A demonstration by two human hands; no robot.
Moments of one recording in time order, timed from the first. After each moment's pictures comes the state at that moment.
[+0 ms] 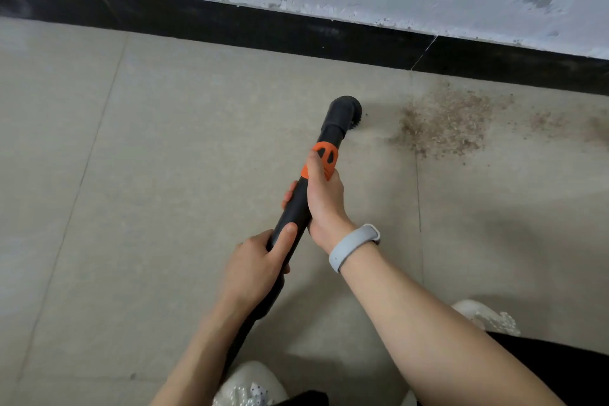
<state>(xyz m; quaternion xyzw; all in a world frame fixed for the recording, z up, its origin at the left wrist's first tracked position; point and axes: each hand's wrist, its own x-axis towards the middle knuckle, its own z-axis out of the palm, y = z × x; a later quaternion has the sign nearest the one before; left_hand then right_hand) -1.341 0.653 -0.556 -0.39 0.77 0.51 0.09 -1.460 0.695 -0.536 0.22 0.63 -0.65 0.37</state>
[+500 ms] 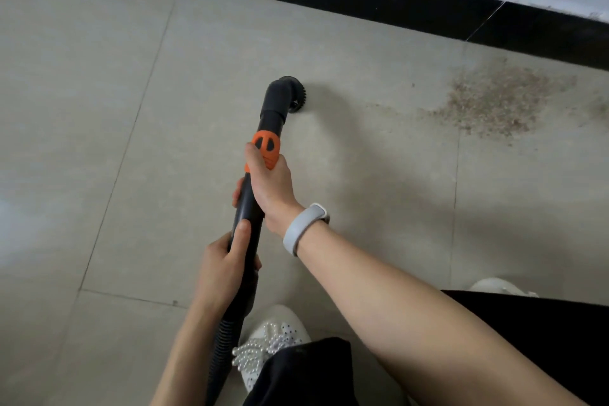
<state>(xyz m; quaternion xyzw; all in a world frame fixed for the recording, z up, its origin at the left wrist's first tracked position) -1.239 0.637 -0.558 -0.51 0.65 0.57 -0.01 -1.362 0.634 -0.541 0.10 0.63 -0.59 0.49</state>
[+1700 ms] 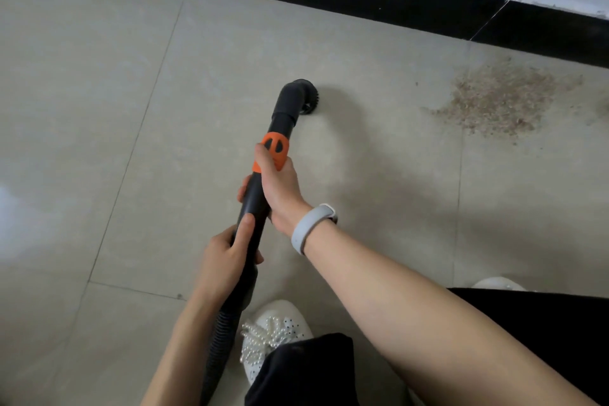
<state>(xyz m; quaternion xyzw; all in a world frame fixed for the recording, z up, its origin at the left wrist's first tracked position) -1.236 0.631 -0.560 -0.52 0.66 0.54 0.04 -1.361 0.640 -0.548 0.12 0.60 -0.60 0.51</state>
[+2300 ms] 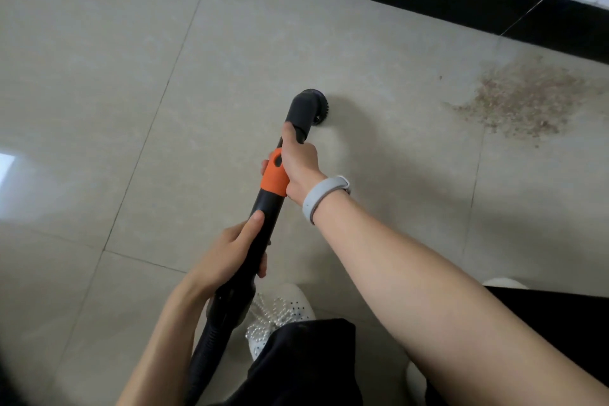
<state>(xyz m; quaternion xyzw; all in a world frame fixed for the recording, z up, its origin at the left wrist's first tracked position) -1.219 0.625 -0.540 -0.47 0.59 0.63 0.16 -1.373 0.626 -0.552 0.21 0.61 -0.55 0.53</state>
